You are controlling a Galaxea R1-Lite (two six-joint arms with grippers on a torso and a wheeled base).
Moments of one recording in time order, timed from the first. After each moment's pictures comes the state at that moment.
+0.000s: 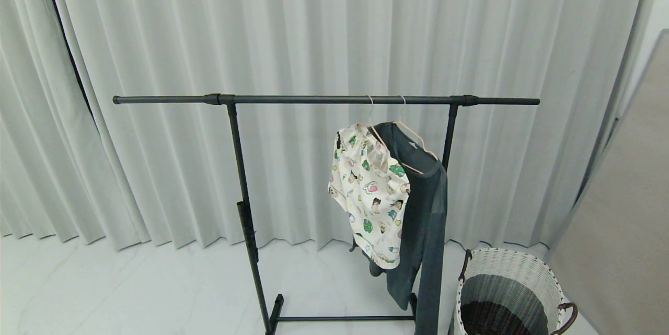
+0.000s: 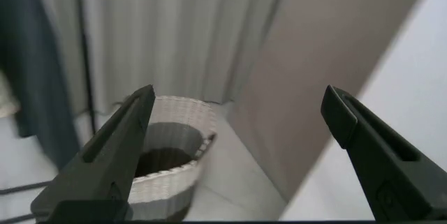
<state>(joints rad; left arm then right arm) 0.13 0.09 0.00 0.01 -0.05 0.09 -0.08 0.09 0.00 -0.10 -0.21 -0.21</state>
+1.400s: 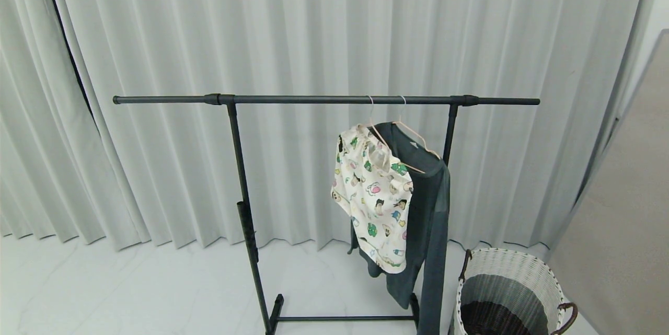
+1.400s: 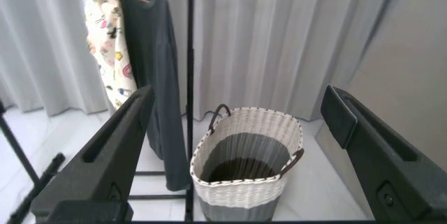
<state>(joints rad) 0.00 0.00 0.00 0.01 -0.04 0.01 0.00 0.00 0.00 -0.01 0.04 -0.02</state>
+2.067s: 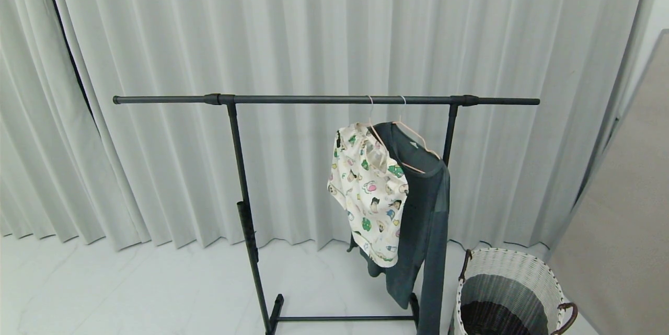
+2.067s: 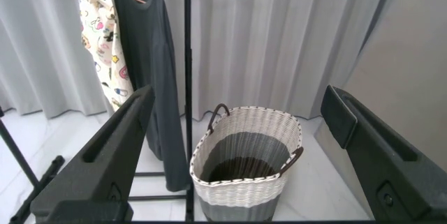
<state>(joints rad) 0.00 0.00 0.00 0.01 -0.03 0.00 0.00 0.00 0.00 -0.01 0.03 -0.01</state>
